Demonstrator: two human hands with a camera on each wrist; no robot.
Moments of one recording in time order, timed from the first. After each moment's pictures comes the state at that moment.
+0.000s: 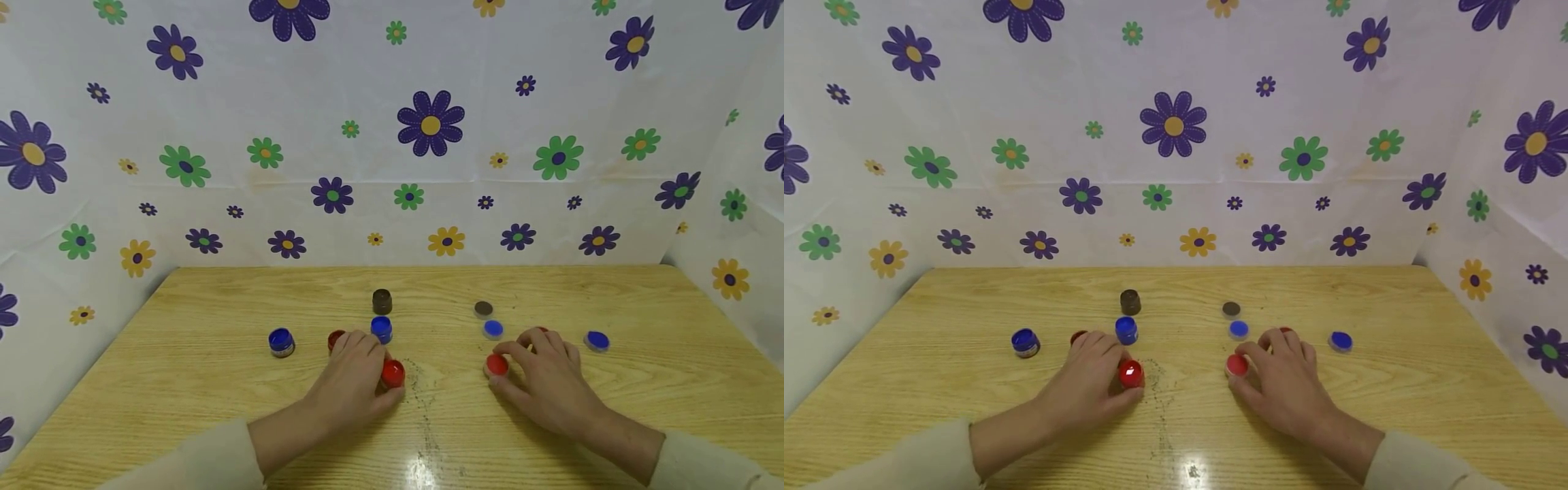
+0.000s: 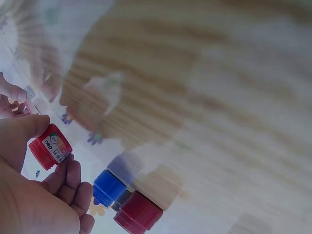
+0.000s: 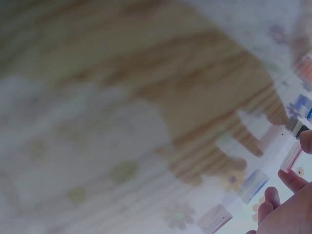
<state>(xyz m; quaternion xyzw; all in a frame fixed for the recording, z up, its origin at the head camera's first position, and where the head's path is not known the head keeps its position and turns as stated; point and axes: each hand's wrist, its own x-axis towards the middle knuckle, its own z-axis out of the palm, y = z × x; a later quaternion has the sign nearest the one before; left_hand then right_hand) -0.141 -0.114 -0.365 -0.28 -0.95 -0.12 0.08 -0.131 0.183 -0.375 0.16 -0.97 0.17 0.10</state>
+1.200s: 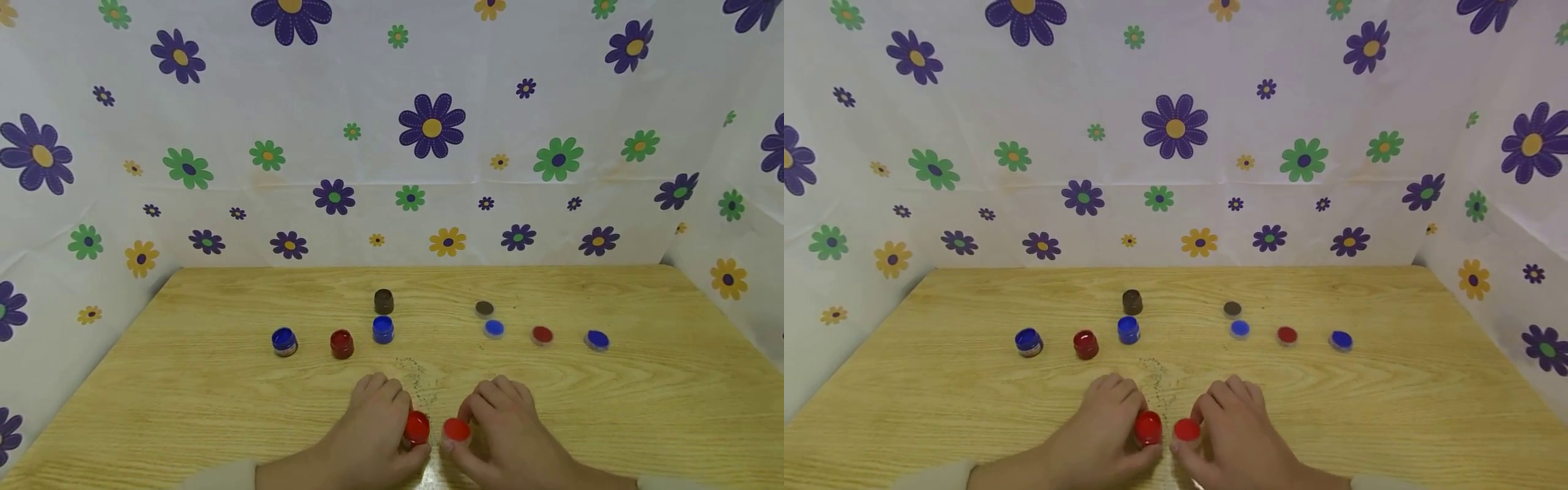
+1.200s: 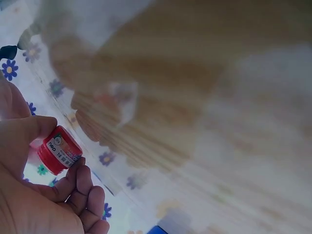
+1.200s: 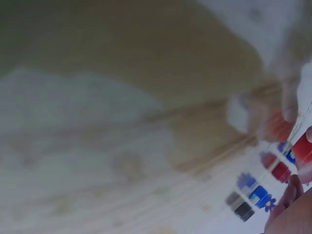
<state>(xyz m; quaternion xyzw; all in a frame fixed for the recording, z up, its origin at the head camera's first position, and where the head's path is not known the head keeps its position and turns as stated) -0.093 -0.094 -0.354 -0.33 -0.94 -0.12 0.00 -0.077 0.131 -0.372 0.27 -0.93 0.20 0.13</state>
